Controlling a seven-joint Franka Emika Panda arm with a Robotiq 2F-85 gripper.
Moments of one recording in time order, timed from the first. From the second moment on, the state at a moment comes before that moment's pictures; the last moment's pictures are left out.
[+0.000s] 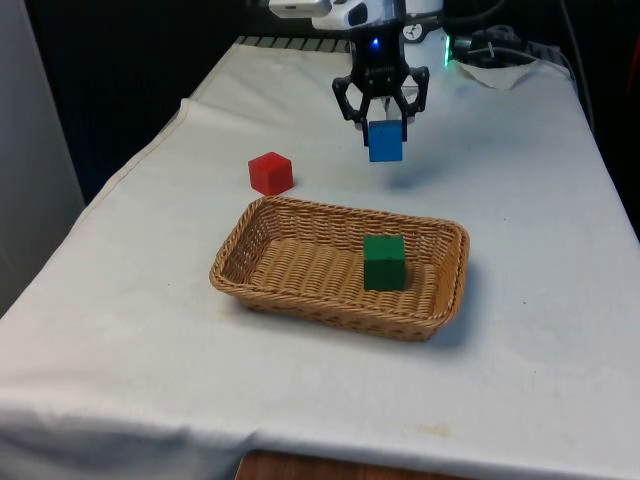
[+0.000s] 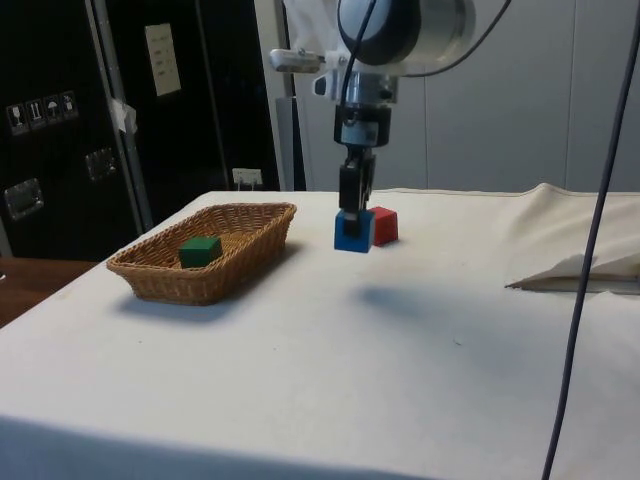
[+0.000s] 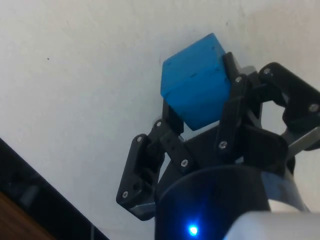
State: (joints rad) arm 0.32 0.05 -0.38 -2.61 0.42 2.75 -0.55
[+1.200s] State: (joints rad) arm 0.33 0.14 -0.33 -2.35 0.21 2.60 -0.31
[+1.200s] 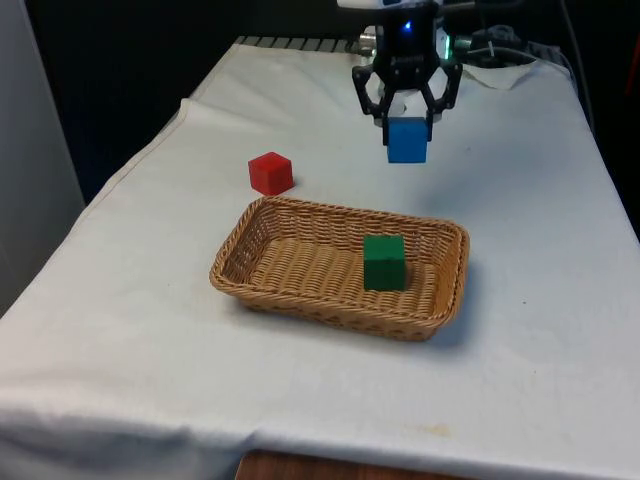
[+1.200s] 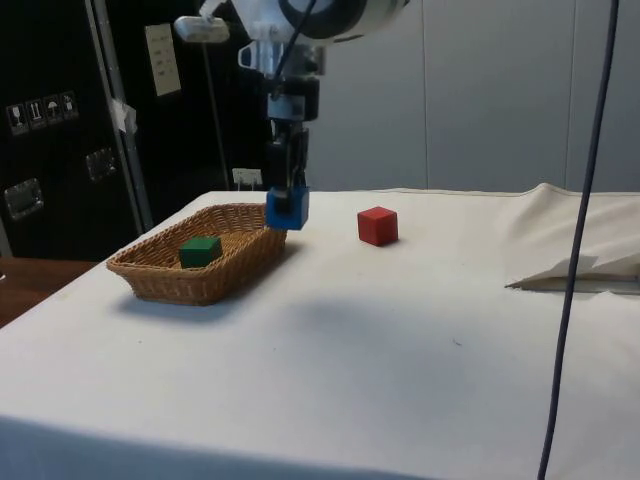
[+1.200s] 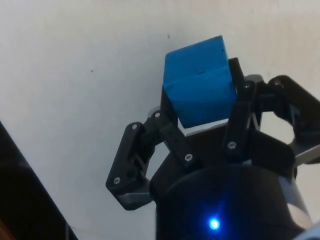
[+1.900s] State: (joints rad) arm 0.33 0.23 -0.28 -2.22 0.21 2.53 -0.23
